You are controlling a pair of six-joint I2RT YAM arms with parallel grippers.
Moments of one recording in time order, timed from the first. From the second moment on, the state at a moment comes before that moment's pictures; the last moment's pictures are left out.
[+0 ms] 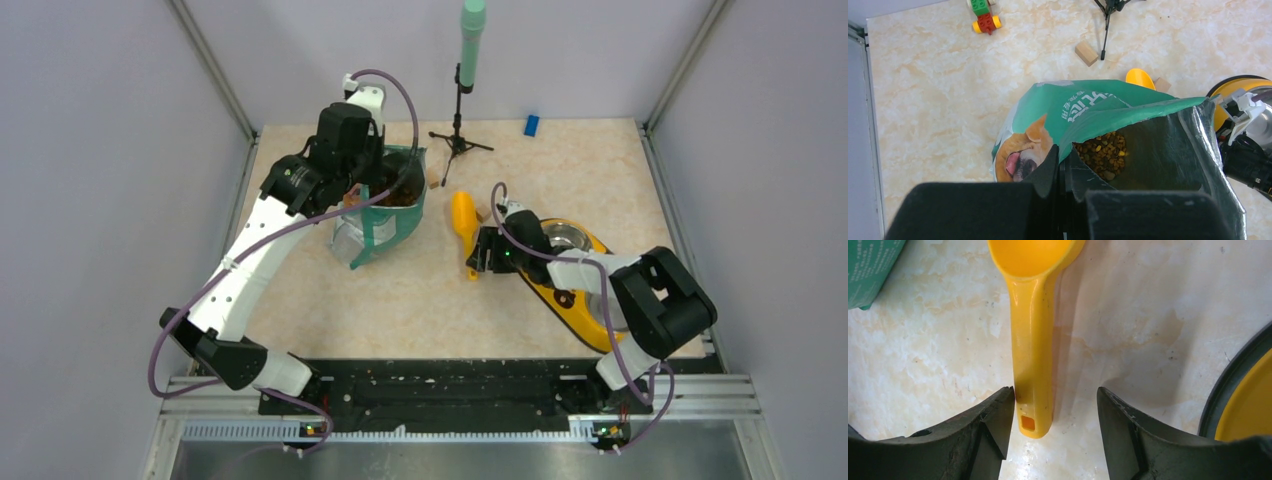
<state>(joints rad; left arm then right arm) -0.56 1.44 1.75 -0.84 -0.30 -0.18 0.54 1.59 0.69 0.18 -0.14 0.53</state>
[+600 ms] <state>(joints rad) -0.56 1.44 1.75 -0.84 -0.30 -0.17 0.72 1.59 0.76 0.10 0.10 0.50</state>
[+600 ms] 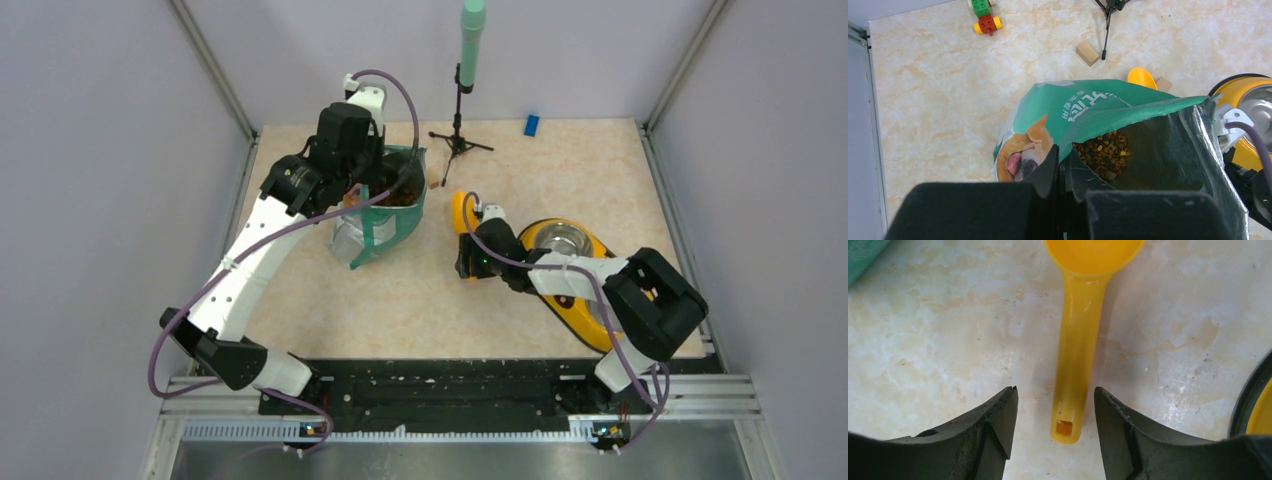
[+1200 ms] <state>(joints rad) -0.56 1.44 1.75 -0.84 -0.30 -0.16 0.73 1.74 0.84 0.17 0.19 0.26</state>
